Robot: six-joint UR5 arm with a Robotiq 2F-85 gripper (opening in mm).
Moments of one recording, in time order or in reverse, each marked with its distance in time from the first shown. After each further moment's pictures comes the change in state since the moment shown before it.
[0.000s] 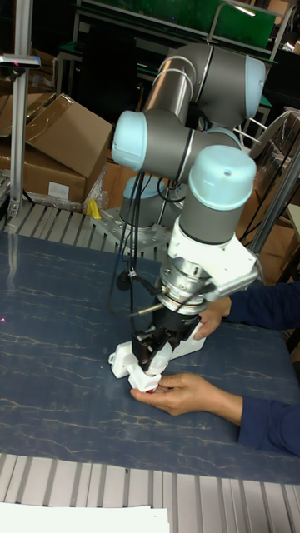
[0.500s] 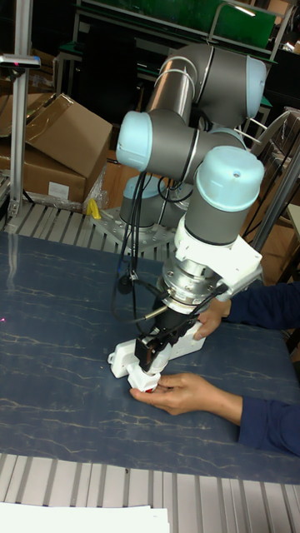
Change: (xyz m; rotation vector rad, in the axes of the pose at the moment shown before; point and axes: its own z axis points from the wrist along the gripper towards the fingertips) arm 0.004 -0.004 0.000 0.040 0.037 -0.215
